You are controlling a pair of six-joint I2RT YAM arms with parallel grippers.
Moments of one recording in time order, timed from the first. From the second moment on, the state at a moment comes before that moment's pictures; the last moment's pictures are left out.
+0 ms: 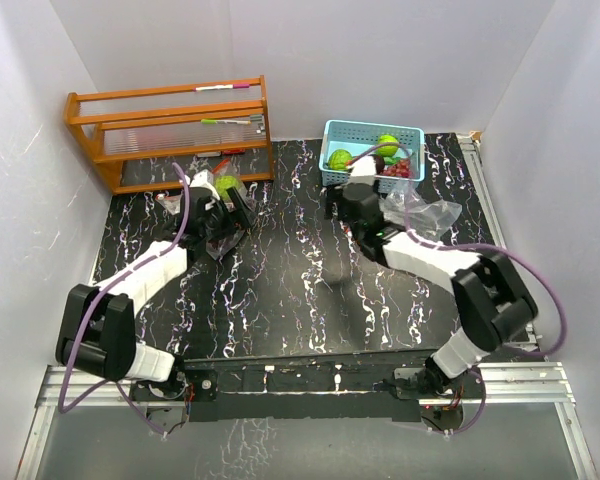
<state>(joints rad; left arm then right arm) -0.30 1.41 0.82 0.02 0.08 -0.61 0.53 1.53 0.93 0.27 0.47 0.20</state>
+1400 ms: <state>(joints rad) 0.05 1.35 0.85 -0.22 0.03 -0.81 0.72 2.09 1.32 0.46 -0.32 0.14</state>
